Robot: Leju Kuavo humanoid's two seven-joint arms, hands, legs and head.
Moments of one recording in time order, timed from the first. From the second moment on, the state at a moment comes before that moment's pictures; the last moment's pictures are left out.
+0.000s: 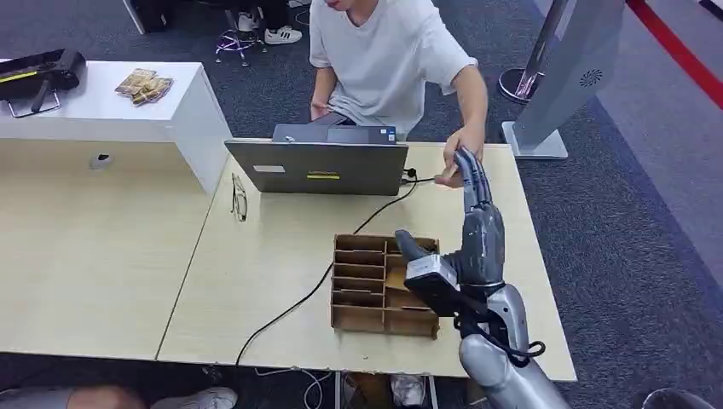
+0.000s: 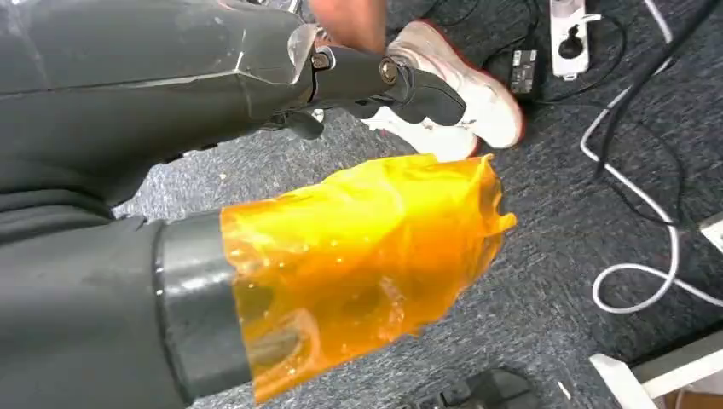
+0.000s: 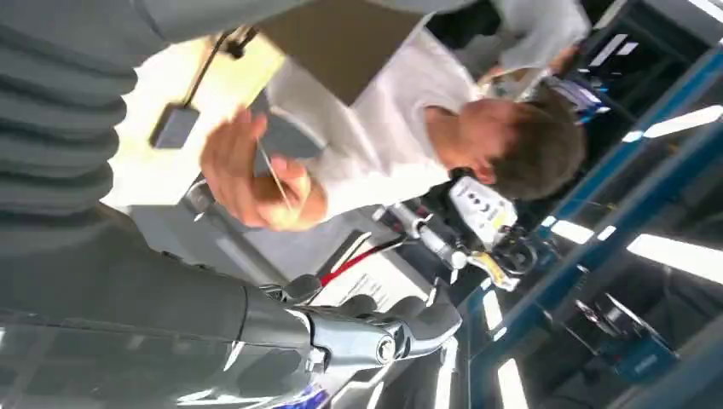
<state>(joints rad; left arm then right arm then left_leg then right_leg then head) -0.09 -0.20 0.74 -0.20 -1.29 0.40 -0.17 -0.24 -0.10 0.40 -1.55 0.64 -0.50 -0.27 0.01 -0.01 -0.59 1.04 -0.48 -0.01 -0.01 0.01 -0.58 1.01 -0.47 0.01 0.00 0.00</state>
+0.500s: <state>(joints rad) -0.06 -0.19 0.74 -0.20 -1.30 0.41 -0.17 0.06 -0.12 0.39 -1.88 0.33 -0.40 -0.47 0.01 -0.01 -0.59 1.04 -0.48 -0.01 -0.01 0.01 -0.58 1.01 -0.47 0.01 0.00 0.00</state>
